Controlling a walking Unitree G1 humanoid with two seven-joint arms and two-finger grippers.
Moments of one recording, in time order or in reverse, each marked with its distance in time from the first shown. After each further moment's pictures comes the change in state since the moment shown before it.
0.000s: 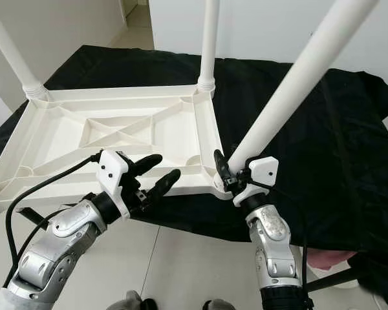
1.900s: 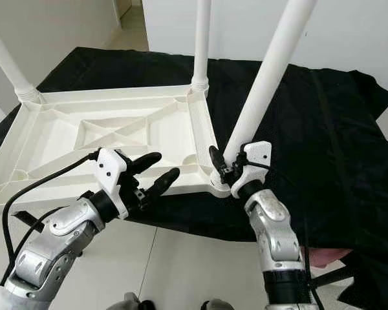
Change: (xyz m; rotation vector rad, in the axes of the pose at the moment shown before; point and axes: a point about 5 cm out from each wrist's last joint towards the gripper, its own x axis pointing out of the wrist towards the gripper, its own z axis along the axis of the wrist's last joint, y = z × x) left arm -0.001 0.002 0.004 0.021 -0.001 -0.010; right arm 0.014 -0.001 0.000 0.028 0.162 0.038
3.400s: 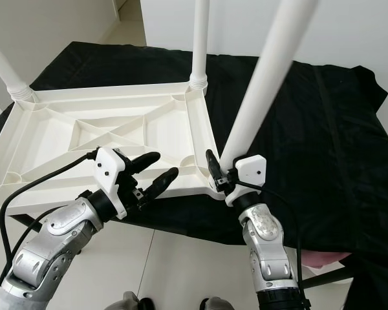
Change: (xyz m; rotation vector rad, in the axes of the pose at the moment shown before) left arm -0.001 0.000 0.001 -0.001 0.001 -0.005; right arm -0.013 0.017 -0.003 -0.097 -0.122 -0.028
